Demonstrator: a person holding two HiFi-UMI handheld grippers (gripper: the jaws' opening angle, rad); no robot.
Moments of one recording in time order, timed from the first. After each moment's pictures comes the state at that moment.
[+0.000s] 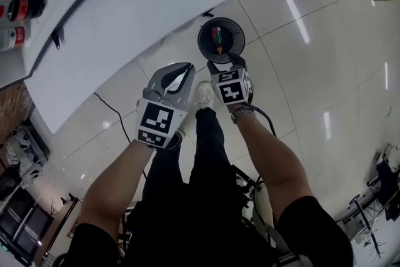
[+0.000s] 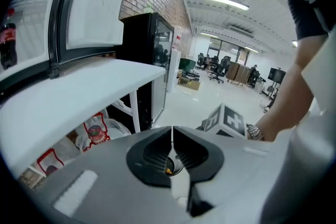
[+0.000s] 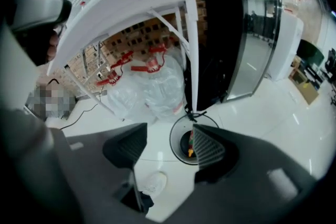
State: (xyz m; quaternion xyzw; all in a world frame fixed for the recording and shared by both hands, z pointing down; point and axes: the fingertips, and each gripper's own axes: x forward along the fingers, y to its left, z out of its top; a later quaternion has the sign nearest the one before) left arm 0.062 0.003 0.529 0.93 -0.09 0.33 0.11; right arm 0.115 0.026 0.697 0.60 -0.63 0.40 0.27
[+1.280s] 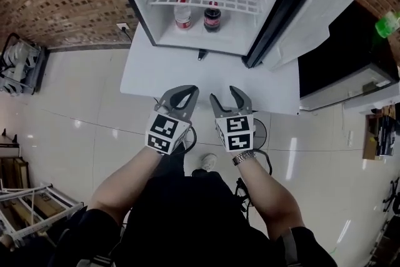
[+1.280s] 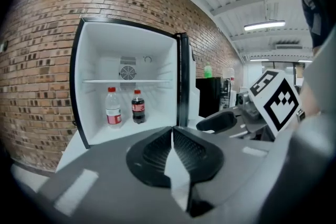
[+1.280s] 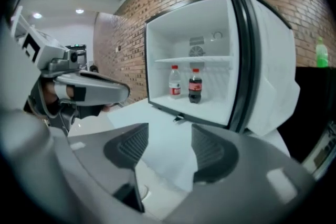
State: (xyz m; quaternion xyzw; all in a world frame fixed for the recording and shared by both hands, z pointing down) left arm -0.191 -0.107 0.294 0.89 -0.43 0.15 0.07; right arm -0.123 -0.118 0.338 0.48 -0.85 0.11 0.21
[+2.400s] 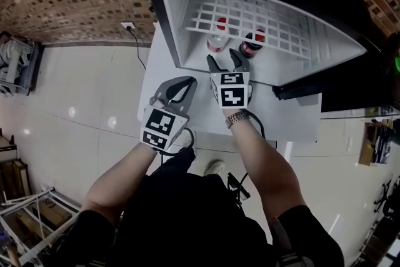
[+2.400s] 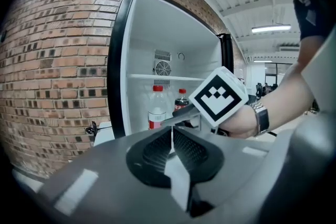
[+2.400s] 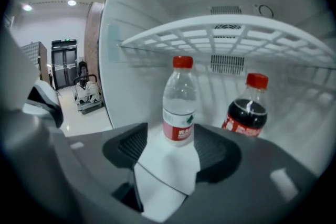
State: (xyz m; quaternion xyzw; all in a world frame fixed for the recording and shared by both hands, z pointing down) left arm -0.324 -0.248 0.299 0.89 -0.42 0.16 0.08; right arm -0.266 -0.357 0.343 0.51 -0.82 0.11 0.23
